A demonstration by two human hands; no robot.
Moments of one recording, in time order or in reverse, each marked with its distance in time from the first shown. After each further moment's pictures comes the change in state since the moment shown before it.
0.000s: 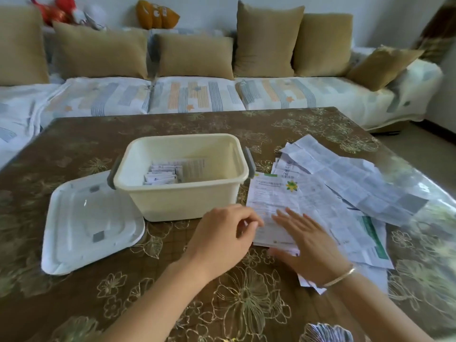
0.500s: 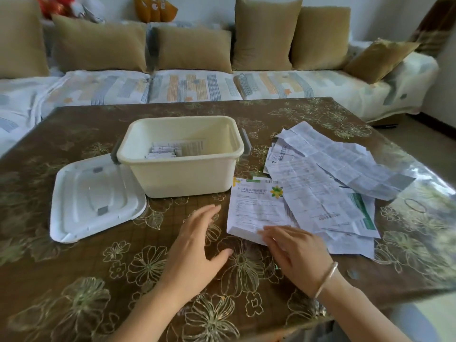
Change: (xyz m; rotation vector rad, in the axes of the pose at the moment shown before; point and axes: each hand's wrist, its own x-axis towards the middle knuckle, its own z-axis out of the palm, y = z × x) left_hand -0.086 -0.034 0.023 0.012 0.059 -0.174; right_hand -0.054 -0.039 0.014 0.102 0.375 -0.209
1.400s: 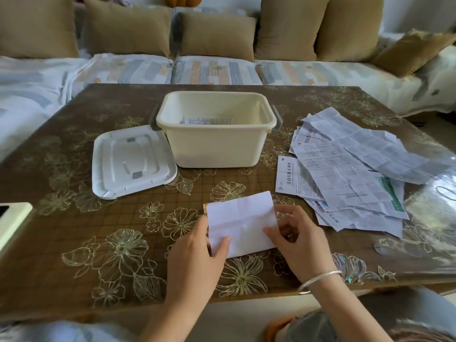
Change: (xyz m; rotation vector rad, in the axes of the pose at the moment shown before) left_hand -0.076 -0.009 0.001 0.074 0.317 -0.180; right_hand -0.020 -0.065 0.024 0.467 0.035 0.512
